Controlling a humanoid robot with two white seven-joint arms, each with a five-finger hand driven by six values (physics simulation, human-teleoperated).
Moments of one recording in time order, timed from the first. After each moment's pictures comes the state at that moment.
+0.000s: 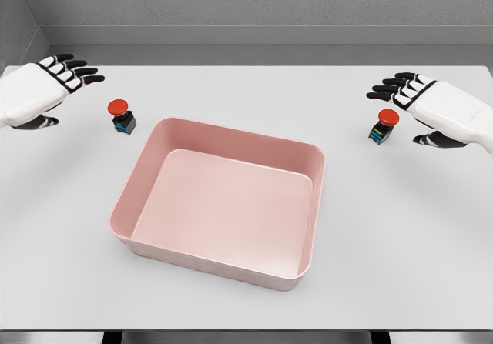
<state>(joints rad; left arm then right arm) -0.42 0.86 -0.30 -1.39 -0.80 -0.61 -0.05 -0.30 -0.86 0.23 -1.56 0.53 -0.61 0.23</state>
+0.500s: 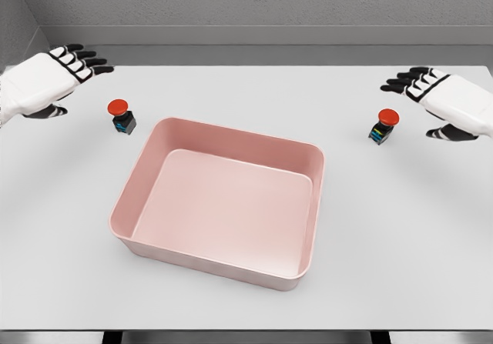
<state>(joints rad) -0.52 0.82 -0.37 -1.33 -0.83 -0.61 -0.05 -0.35 -0.86 0.24 -1.47 0.55 -0.61 0.22</state>
